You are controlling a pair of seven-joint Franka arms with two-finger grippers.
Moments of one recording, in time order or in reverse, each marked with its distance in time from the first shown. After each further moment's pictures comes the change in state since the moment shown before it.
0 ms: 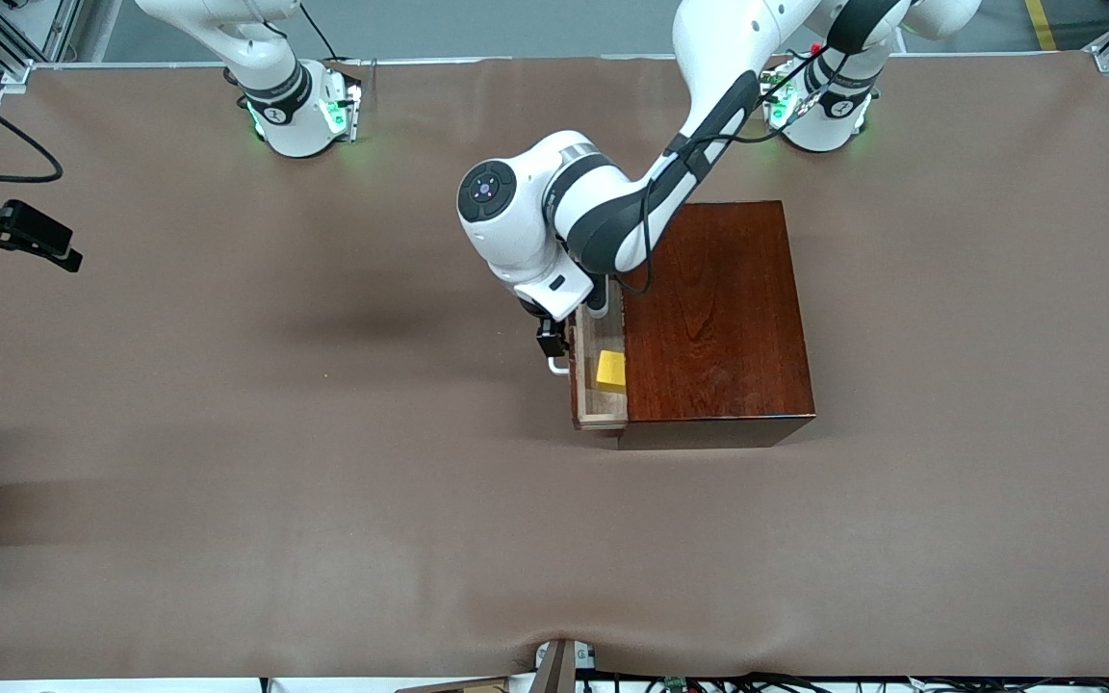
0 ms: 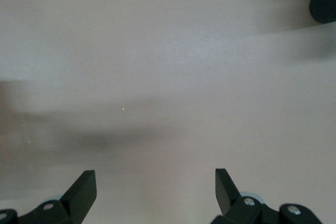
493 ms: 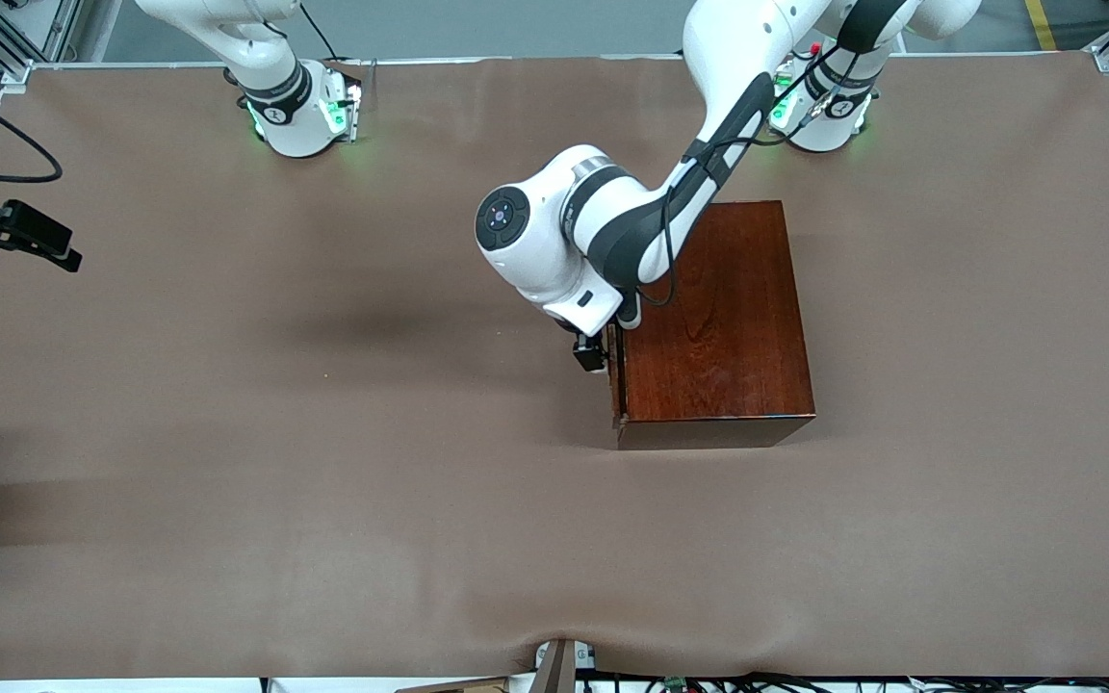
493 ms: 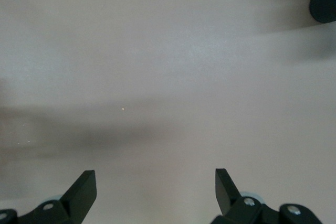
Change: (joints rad) left arm 0.007 -0.005 0.055 -0.002 0.041 -0.106 0.015; right arm -0.001 0.000 0.000 0.000 0.000 0.000 0.000
